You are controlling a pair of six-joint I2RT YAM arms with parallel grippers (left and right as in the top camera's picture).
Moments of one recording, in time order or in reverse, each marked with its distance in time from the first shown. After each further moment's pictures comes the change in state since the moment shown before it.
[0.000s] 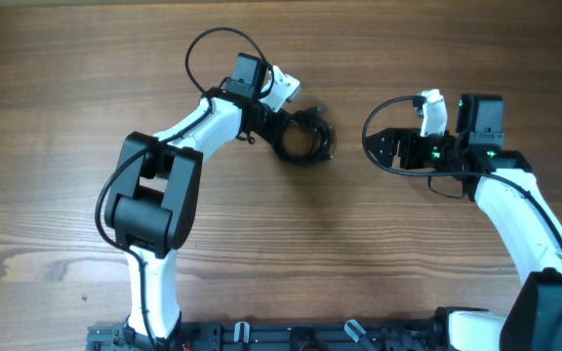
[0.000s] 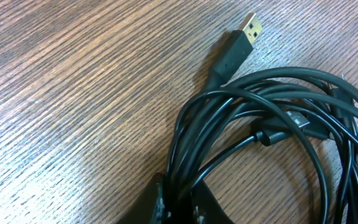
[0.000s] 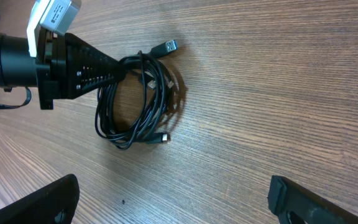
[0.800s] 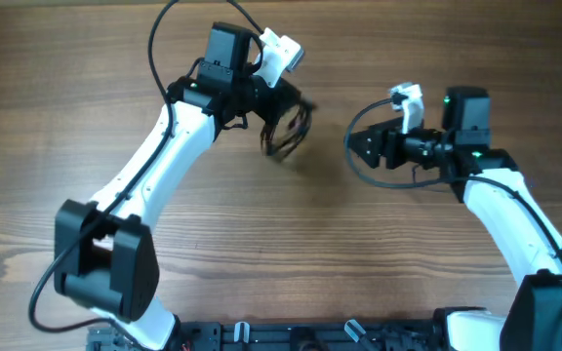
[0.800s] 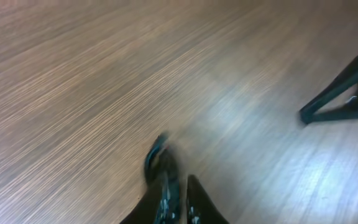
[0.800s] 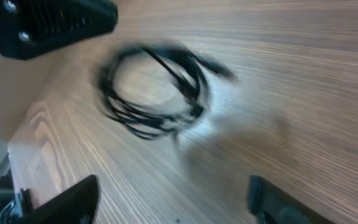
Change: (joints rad) left arm 0.000 -0.365 -0.001 -0.080 0.178 -0.065; right arm 0.088 0.002 0.000 0.140 -0.224 -0.034
